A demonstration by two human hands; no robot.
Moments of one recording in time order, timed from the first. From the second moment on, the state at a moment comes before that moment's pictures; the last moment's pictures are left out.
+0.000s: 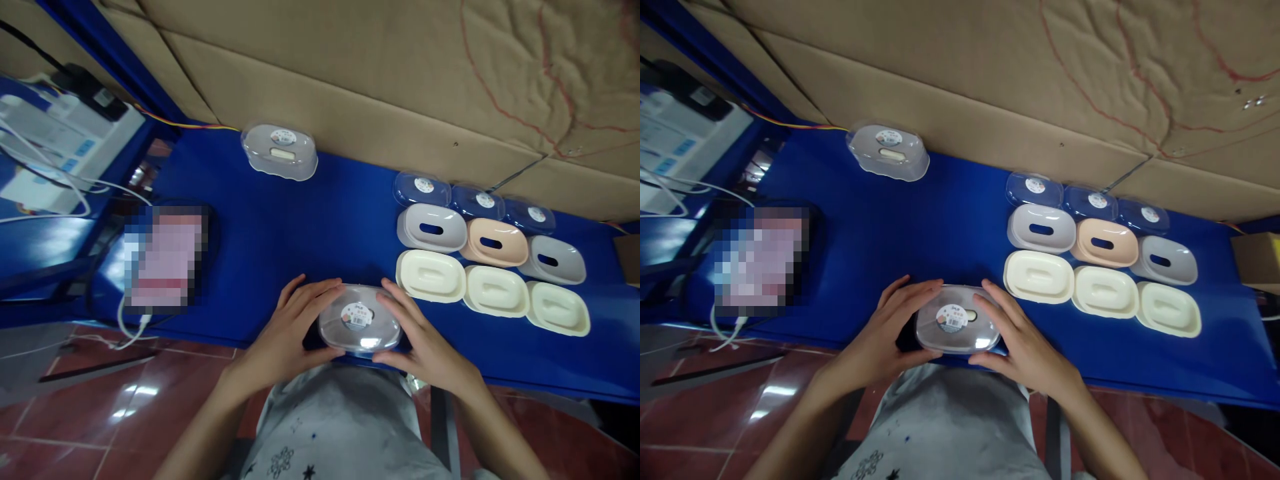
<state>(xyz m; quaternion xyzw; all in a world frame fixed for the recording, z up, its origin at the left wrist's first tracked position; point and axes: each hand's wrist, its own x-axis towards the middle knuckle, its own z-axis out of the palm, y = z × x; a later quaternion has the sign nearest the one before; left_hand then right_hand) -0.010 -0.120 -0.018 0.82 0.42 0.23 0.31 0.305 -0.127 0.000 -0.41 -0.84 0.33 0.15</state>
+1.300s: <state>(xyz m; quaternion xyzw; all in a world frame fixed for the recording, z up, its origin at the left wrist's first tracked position) 0.024 0.091 0.041 0.84 0.53 0.05 -0.05 0.353 -0.164 -0.017 -0.50 -0.71 0.39 0.30</state>
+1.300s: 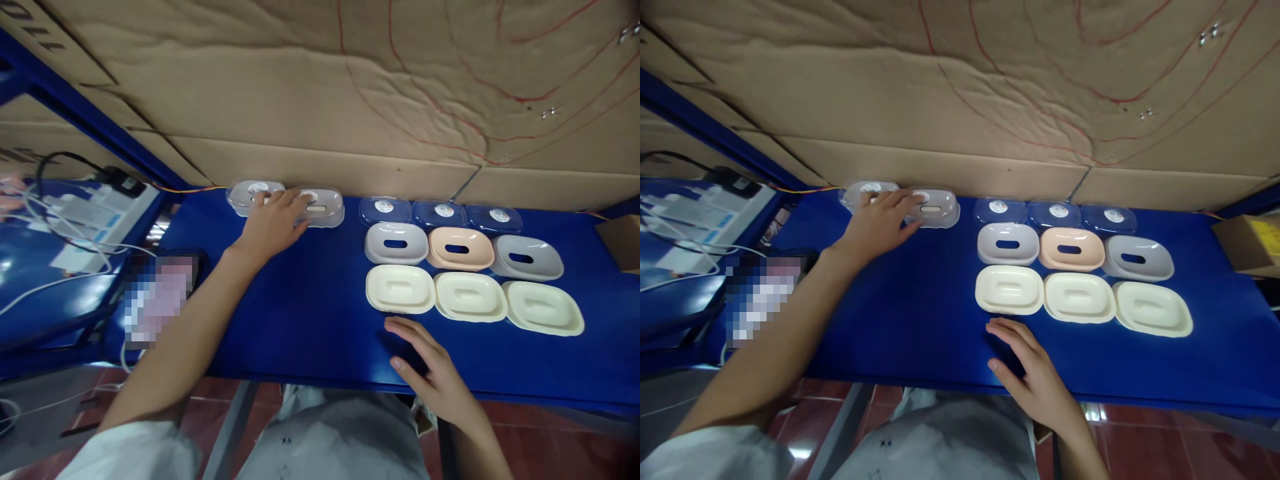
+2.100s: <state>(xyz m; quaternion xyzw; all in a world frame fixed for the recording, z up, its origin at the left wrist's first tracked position) 0.073 -0.009 0.010 0.98 0.20 0.07 0.05 0.358 -0.138 0.021 -0.43 -0.79 0.22 0.37</state>
